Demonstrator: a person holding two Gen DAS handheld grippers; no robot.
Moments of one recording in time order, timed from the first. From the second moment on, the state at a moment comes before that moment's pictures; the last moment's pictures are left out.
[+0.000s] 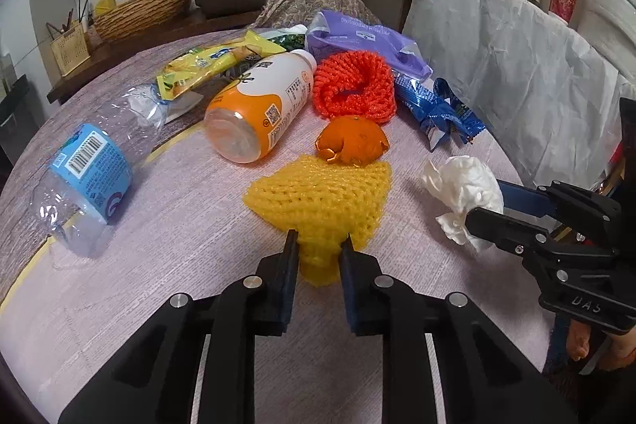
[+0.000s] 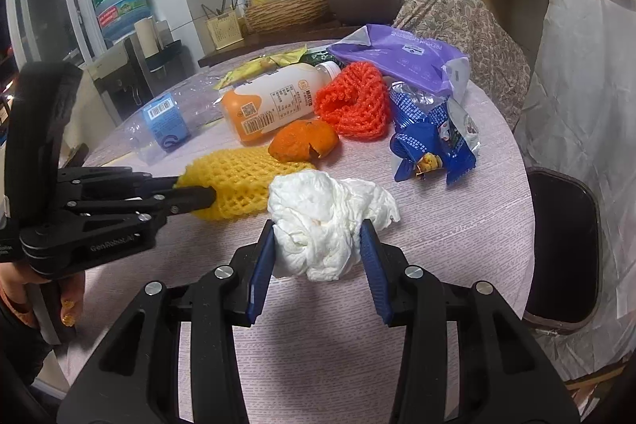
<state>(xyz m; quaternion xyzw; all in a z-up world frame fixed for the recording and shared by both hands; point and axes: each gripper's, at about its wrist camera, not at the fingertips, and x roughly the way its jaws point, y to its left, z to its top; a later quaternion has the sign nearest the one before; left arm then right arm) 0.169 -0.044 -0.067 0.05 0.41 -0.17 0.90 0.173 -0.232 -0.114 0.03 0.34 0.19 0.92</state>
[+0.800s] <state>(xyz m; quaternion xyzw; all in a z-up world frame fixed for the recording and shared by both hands) 0.125 -0.015 0.009 0.02 0.30 -0.17 0.94 0.146 -0.226 -0.104 0.04 0.32 0.22 0.92</state>
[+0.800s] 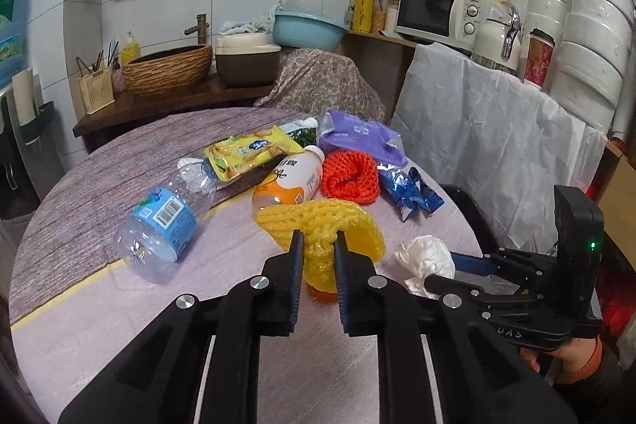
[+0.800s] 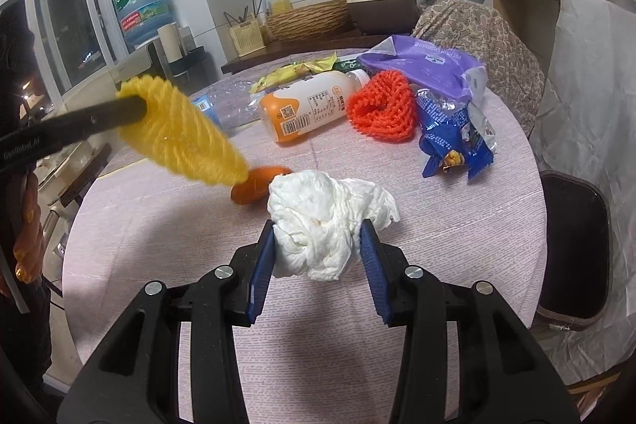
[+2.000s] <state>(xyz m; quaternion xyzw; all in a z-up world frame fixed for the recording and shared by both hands) 0.259 -0.340 -0.045 0.11 0.43 -0.32 0.84 0.207 -0.496 -0.182 0.15 0.34 -0.11 0.92</state>
